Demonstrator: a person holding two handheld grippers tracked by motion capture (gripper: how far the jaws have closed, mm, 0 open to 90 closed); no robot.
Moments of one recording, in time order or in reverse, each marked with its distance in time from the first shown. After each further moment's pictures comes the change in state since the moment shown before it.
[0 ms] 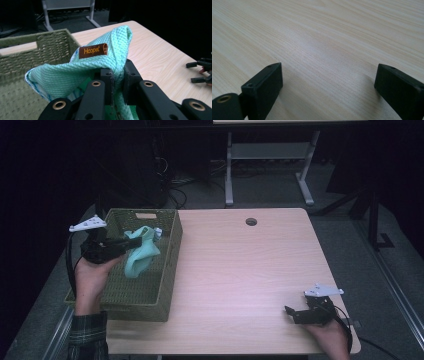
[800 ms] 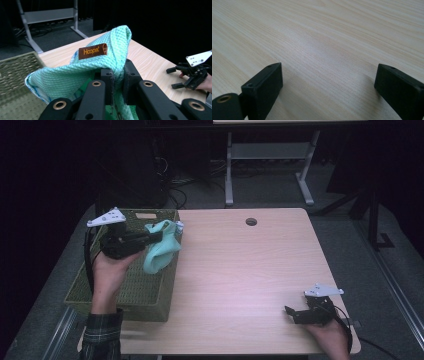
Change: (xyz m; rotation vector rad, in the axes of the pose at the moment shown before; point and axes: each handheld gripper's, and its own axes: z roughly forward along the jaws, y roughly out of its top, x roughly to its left) left arm -0.043 0.023 0.024 -0.046 -0.102 0.069; right arm 0.000 0.000 0.000 0.000 0.000 0.000
